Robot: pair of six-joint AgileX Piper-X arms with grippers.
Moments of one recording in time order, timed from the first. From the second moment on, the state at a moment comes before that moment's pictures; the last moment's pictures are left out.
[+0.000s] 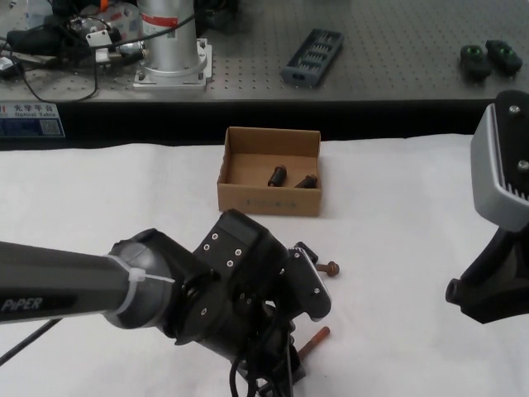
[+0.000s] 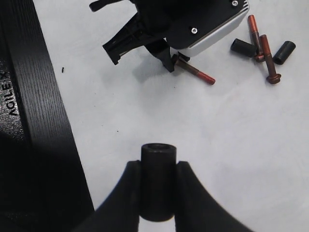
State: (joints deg) left arm -42.5 102.6 -53.1 9.0 14.4 26.6; right arm 37.2 64.5 -65.7 76.5 -14.3 -40.9
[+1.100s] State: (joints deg) left arm -35.7 95.5 -53.4 26.4 13.3 88.7; right arm 37.2 64.5 -65.7 76.5 -14.3 -41.4
